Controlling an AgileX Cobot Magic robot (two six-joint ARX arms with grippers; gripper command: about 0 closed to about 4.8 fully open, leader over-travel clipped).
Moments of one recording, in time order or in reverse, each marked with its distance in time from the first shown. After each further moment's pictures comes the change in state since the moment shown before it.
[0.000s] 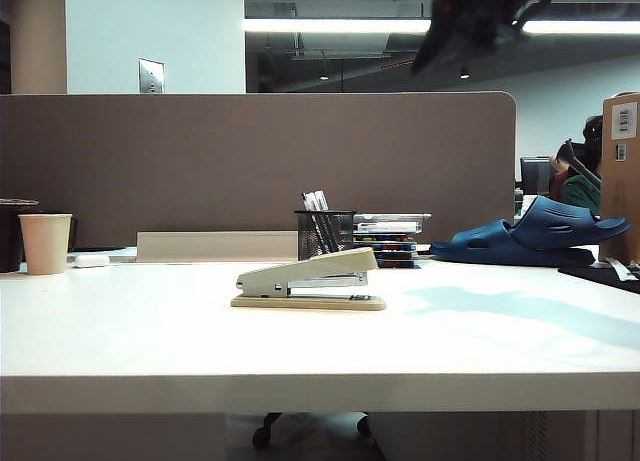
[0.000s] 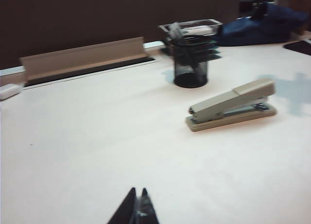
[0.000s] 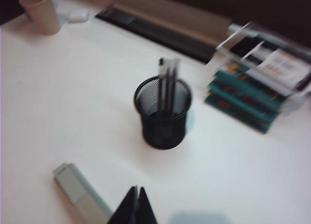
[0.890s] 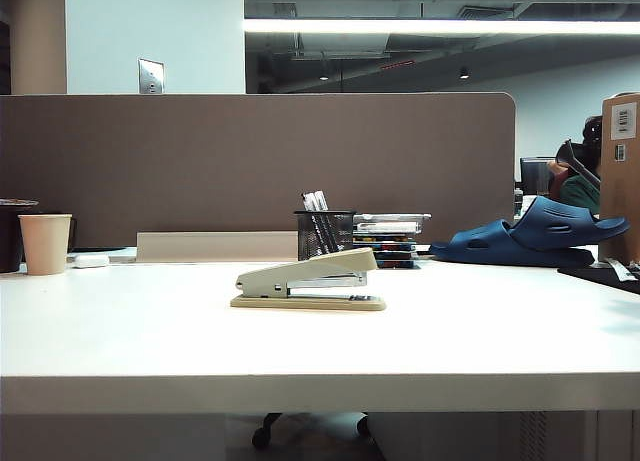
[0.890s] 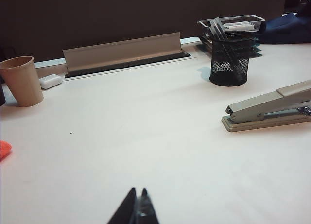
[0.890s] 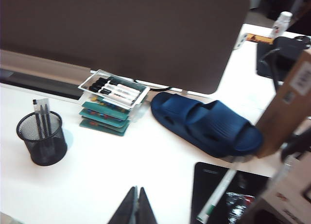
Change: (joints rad) left arm 0.000 0.000 0.000 0.000 -0.134 0.000; right arm -0.301 -0.414 -0.001 -0.208 0.147 -0.040
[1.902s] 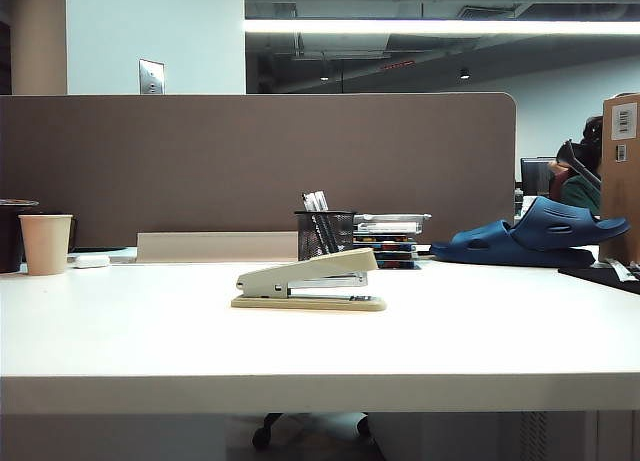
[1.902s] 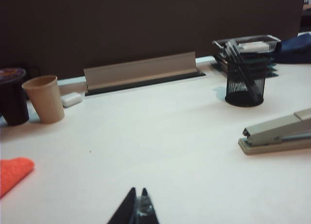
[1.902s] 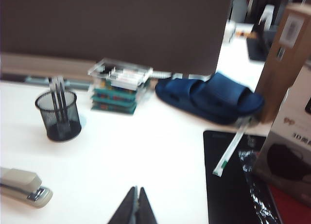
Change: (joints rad) left arm 0.000 0.000 0.000 0.082 -0.052 -0.001; right arm -0.012 -0.621 -0.682 0.195 0.018 0.103
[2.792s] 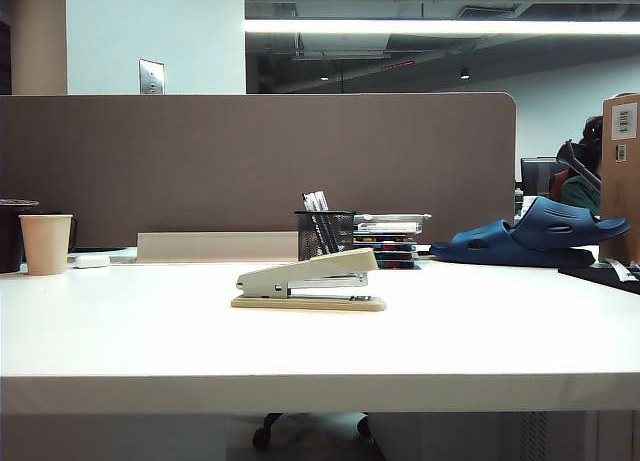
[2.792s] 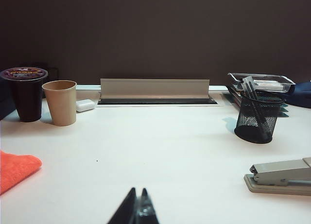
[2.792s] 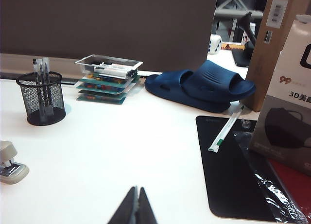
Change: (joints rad) left arm 0.000 0.000 0.000 0.069 -0.077 -0.155; right arm 0.000 -0.460 -0.577 0.257 0.046 0.003
